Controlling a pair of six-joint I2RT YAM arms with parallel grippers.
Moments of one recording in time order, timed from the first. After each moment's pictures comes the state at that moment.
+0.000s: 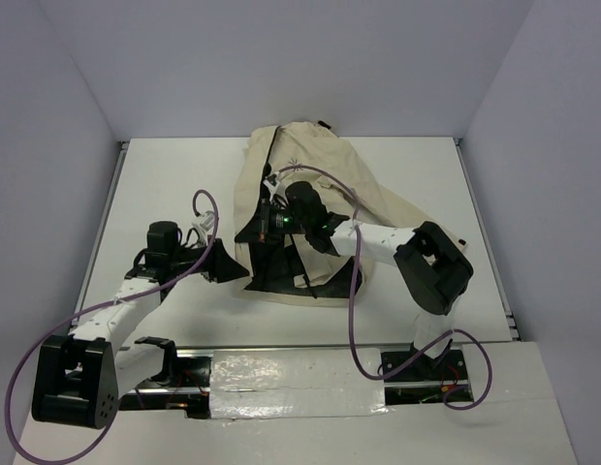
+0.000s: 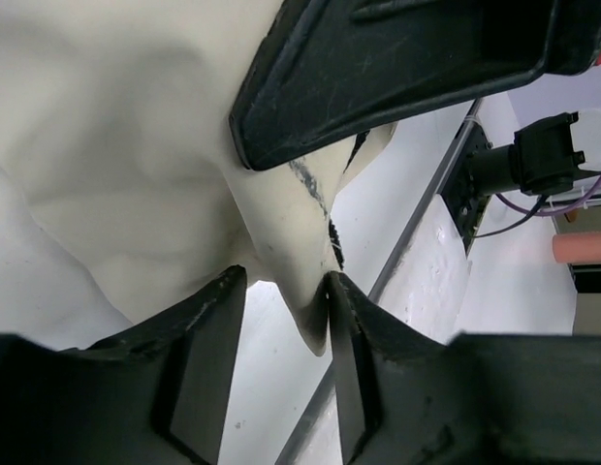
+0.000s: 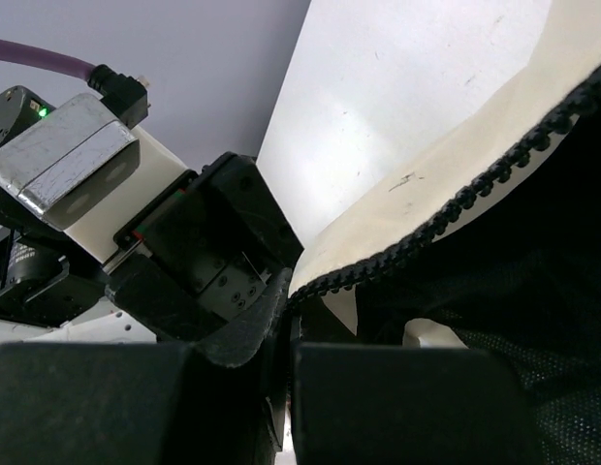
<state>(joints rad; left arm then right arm) -0.09 1.06 0.46 -0.02 0.96 -0.27 0.78 1.82 1.15 0.35 -0.53 0.94</state>
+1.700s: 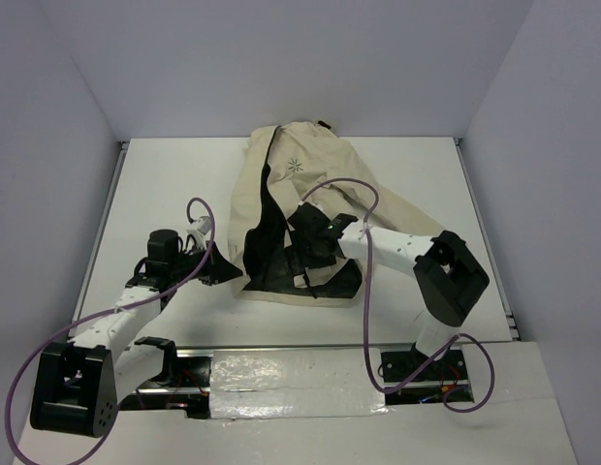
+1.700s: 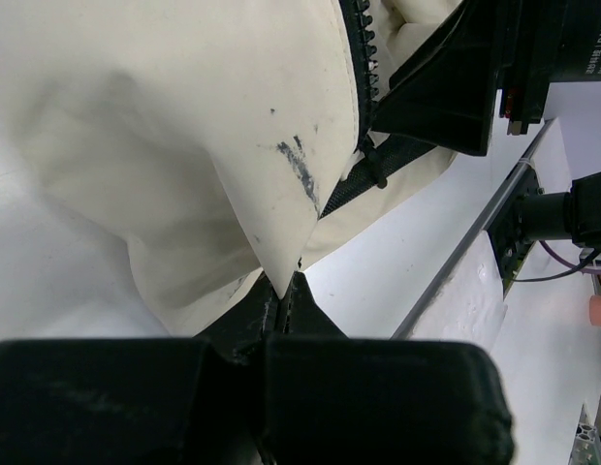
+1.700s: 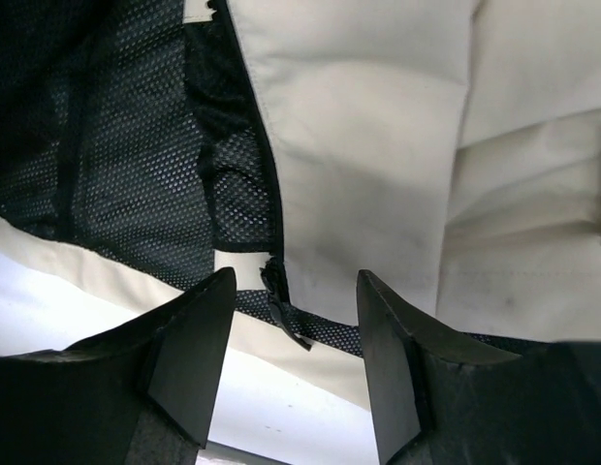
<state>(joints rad) -0.09 1.02 0.38 0.03 0.79 -0.34 0.81 1.71 1.15 -0.56 0.13 0.57</state>
